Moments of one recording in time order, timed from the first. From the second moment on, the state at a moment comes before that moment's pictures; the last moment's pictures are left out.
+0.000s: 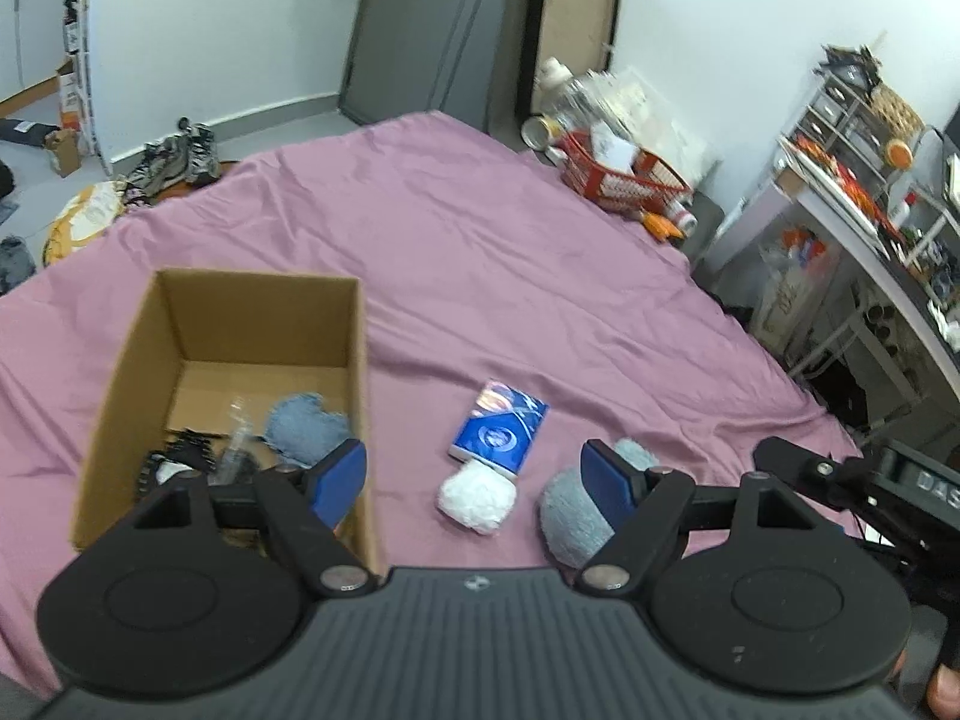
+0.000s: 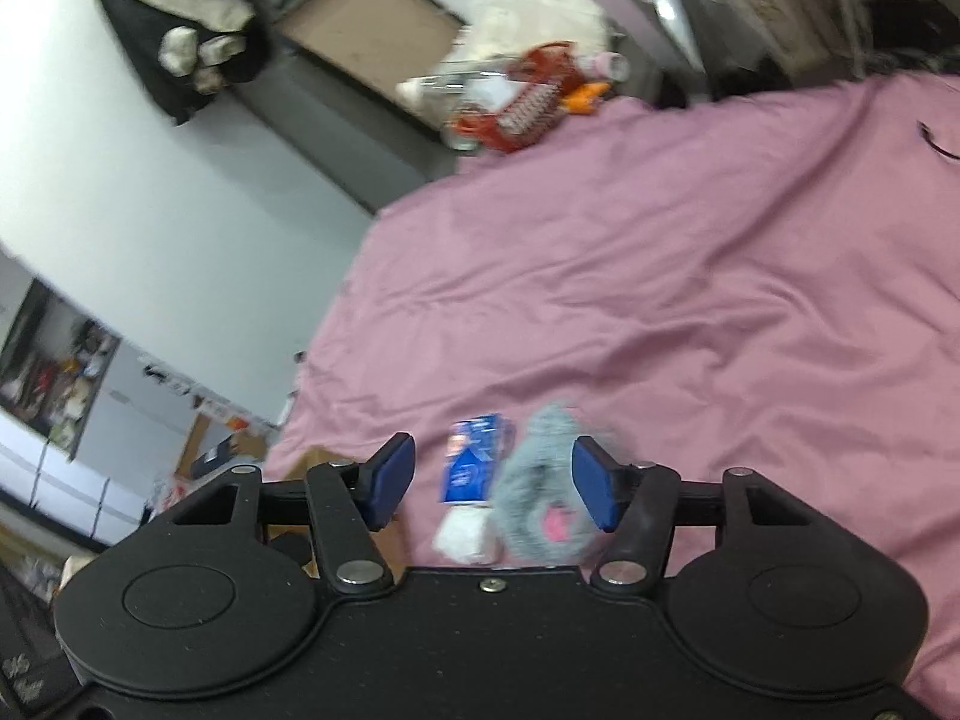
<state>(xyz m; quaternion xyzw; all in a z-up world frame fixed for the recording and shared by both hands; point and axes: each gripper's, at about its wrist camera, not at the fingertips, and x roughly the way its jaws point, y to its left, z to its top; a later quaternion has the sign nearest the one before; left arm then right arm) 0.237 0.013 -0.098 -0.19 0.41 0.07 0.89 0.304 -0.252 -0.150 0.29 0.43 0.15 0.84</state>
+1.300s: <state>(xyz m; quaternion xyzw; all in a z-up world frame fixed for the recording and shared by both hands) 0.317 -0.054 -0.198 -0.24 0.49 0.03 0.84 0.345 -0.250 -0.251 0.38 0.54 0.12 0.74</state>
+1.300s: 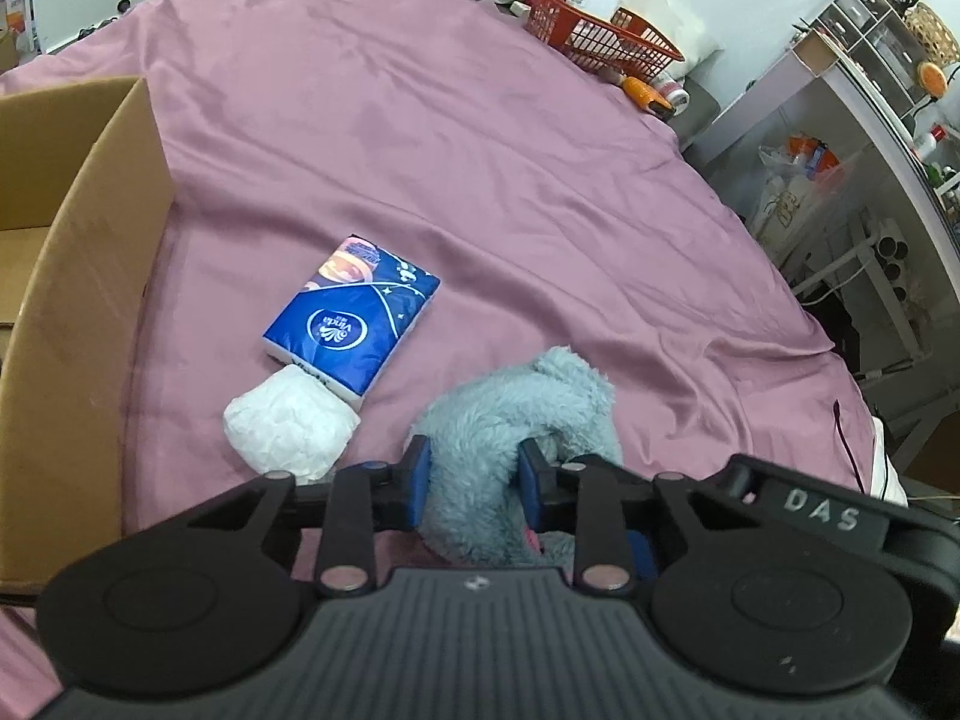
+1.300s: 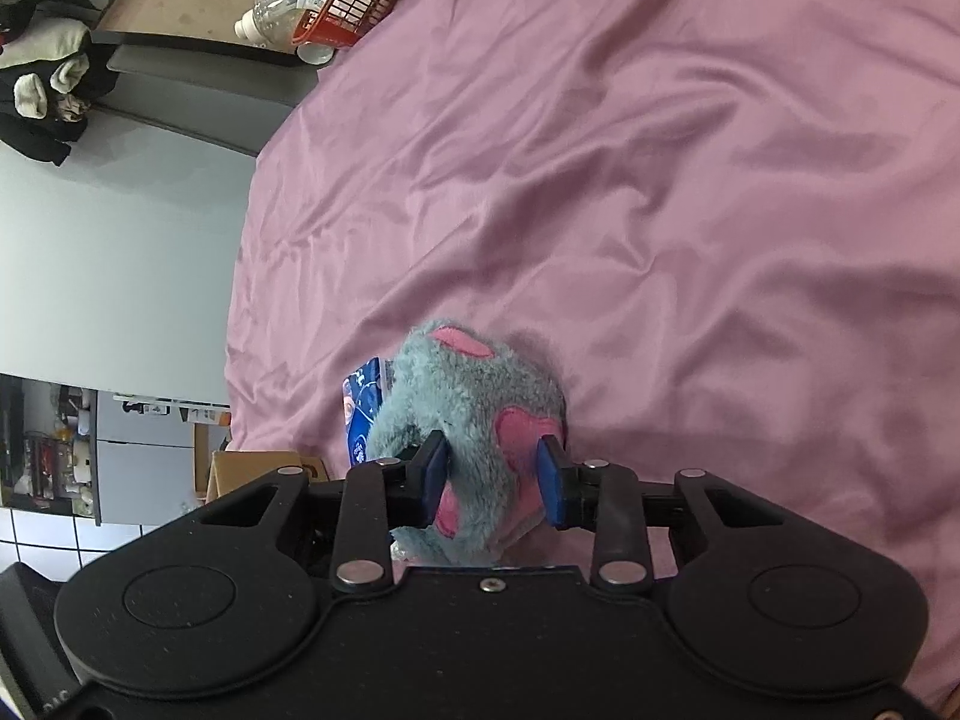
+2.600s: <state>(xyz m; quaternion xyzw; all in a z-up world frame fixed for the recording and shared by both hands) 0.216 0.046 -0.076 -0.24 0.36 0.08 0.90 0.281 -0.144 -0.133 0.30 0.39 0.33 0.81</state>
